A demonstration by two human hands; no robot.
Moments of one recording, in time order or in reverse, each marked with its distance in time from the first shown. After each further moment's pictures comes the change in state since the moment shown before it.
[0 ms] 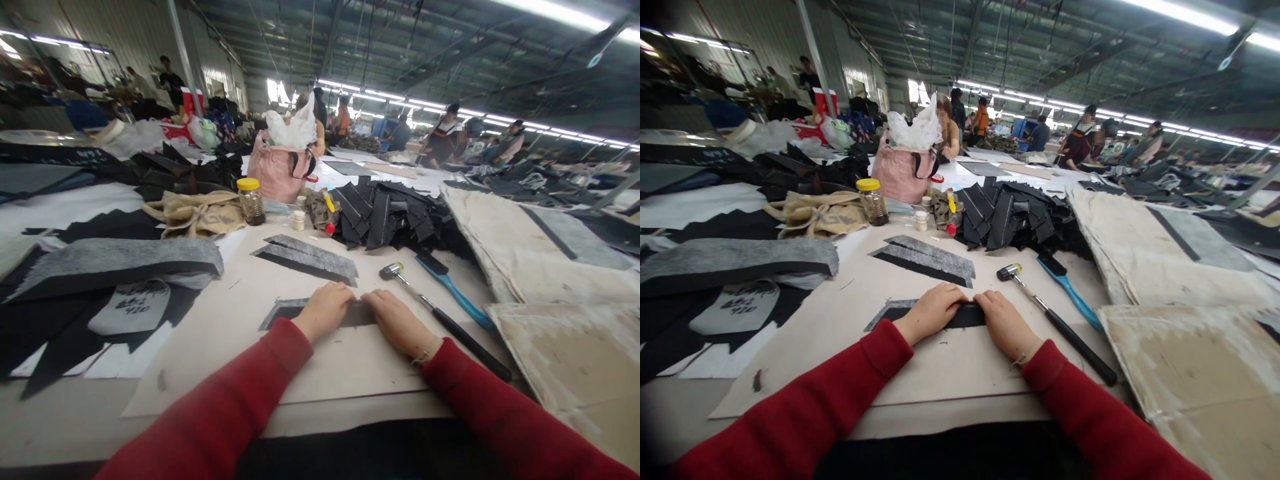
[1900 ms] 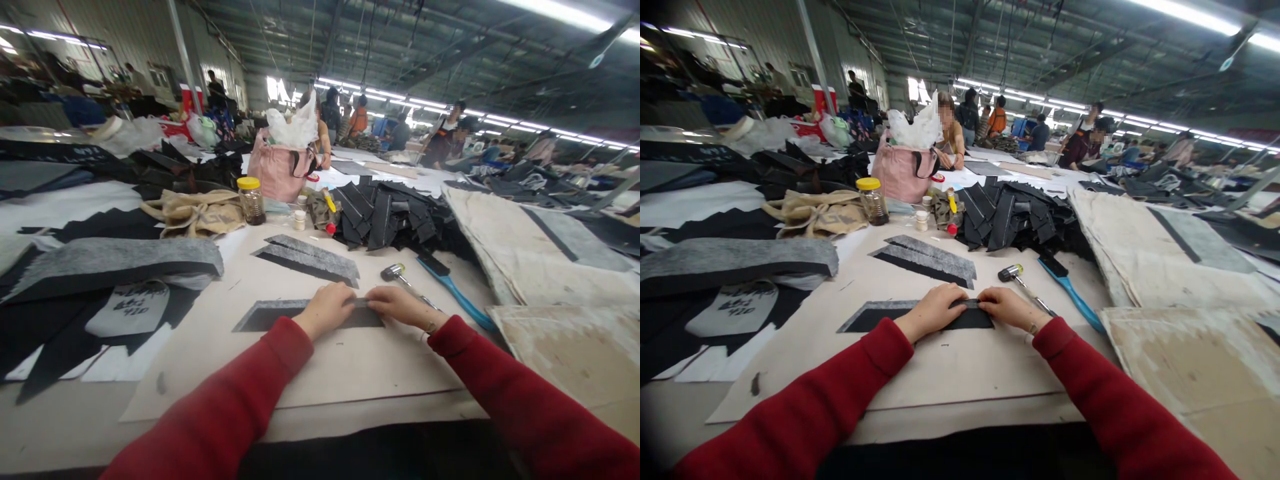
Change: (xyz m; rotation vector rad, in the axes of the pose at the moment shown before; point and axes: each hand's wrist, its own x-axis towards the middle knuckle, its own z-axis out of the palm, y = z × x) left_hand 0.007 -0.004 0.001 -0.015 -0.060 -0.076; right_hand 0.027 0.027 -0.015 0.500 -0.263 0.158
